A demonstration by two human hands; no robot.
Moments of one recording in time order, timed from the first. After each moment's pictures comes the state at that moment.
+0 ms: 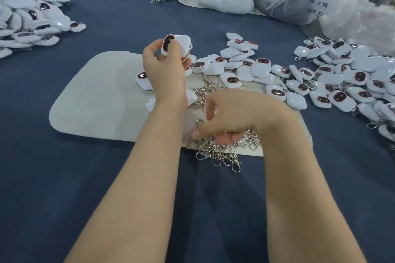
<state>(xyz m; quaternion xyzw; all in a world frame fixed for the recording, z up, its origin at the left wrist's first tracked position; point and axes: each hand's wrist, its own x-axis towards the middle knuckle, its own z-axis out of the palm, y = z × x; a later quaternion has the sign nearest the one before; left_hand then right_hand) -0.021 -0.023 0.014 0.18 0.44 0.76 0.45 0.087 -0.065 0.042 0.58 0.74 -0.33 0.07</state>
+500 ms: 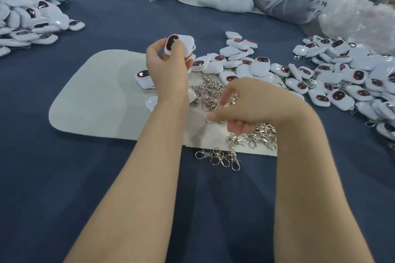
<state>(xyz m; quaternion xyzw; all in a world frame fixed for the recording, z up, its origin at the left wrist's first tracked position) -0.017 -0.021 0.011 0.19 0.44 0.75 0.46 0.108 -0.069 0.051 0.63 0.70 -0.33 -0.03</state>
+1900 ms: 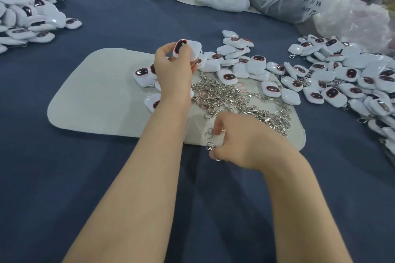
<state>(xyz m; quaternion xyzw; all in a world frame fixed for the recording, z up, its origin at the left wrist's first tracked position) -0.010 -0.022 0.008 0.22 0.46 0.70 0.50 0.096 -0.122 0.029 0.63 0.74 -0.21 0.06</state>
